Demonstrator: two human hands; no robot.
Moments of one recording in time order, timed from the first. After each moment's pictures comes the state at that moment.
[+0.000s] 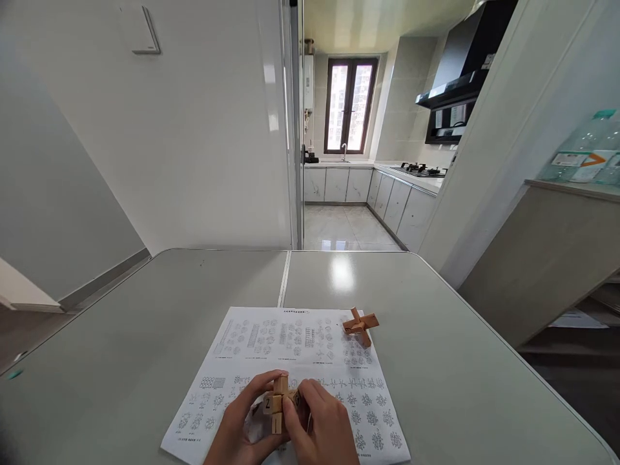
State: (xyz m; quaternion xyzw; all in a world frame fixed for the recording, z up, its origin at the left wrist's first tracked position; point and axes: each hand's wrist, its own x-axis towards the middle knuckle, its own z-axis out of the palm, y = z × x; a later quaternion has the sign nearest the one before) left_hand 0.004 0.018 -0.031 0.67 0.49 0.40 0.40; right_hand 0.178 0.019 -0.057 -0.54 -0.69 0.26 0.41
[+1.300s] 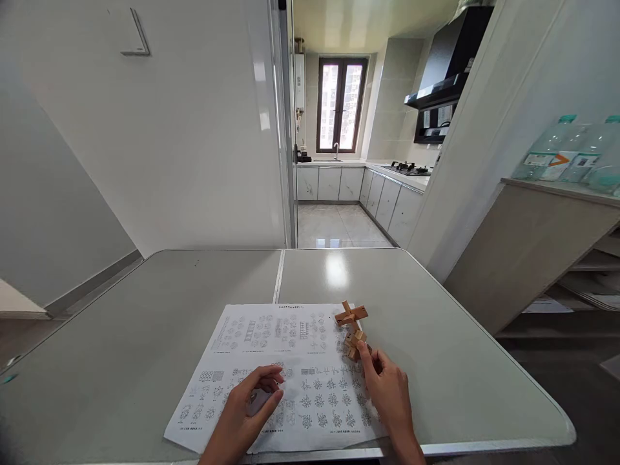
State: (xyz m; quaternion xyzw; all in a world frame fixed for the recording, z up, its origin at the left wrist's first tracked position) left_hand 0.006 0.026 -0.032 0.67 0.51 0.37 0.39; right_hand 0.296 0.043 -0.072 -0.74 -0.48 0.23 0.40
